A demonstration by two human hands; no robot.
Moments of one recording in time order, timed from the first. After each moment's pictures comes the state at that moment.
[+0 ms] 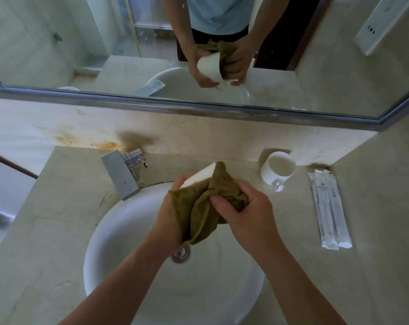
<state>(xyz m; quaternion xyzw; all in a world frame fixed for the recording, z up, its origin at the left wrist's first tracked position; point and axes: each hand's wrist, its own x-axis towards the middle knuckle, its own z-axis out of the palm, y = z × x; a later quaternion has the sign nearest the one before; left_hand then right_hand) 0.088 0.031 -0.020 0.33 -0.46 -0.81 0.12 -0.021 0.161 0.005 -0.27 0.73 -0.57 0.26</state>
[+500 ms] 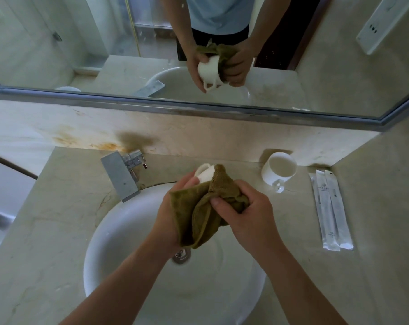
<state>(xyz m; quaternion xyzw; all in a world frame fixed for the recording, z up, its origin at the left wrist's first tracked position) 0.083 0.034 -0.004 0.33 -0.36 -0.86 0.14 -0.025 0.159 0.005 -0.28 0.72 -0.58 0.26</state>
